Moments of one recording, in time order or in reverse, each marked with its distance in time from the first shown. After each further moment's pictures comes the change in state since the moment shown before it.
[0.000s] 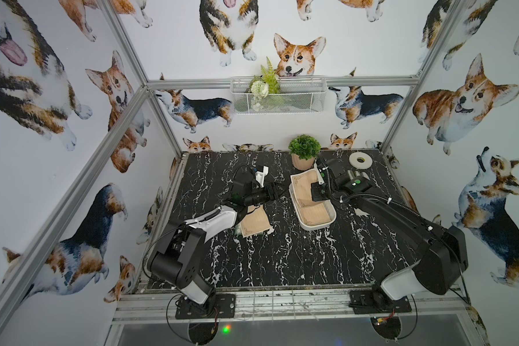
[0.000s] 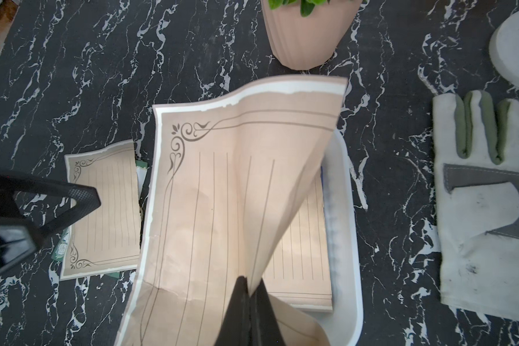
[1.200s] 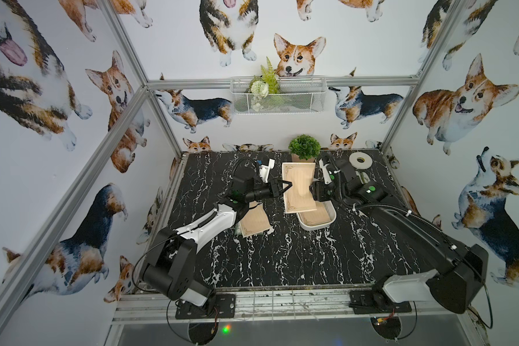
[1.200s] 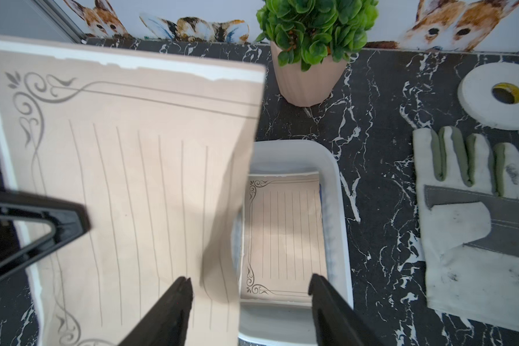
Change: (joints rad) left arm -0.026 -0.116 0.057 -0.065 0.064 0.079; right arm 0.002 -0.203 -0.071 0.039 0.002 -0.023
